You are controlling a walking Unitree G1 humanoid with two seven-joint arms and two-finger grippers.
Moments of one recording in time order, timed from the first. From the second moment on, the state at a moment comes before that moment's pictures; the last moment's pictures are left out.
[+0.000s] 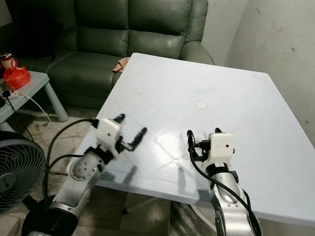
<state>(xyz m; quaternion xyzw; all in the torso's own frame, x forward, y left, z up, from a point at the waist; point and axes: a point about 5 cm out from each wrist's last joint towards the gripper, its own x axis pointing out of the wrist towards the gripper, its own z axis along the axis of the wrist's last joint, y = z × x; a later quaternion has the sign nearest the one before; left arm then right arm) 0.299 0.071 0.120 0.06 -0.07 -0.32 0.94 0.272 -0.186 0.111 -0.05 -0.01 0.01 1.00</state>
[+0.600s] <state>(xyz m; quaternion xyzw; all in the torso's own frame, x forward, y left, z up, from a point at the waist) 0.283 0.059 0.115 0.08 -0.08 -0.36 0.93 0.254 -0.196 0.089 -0.03 0.03 0.00 1.00</state>
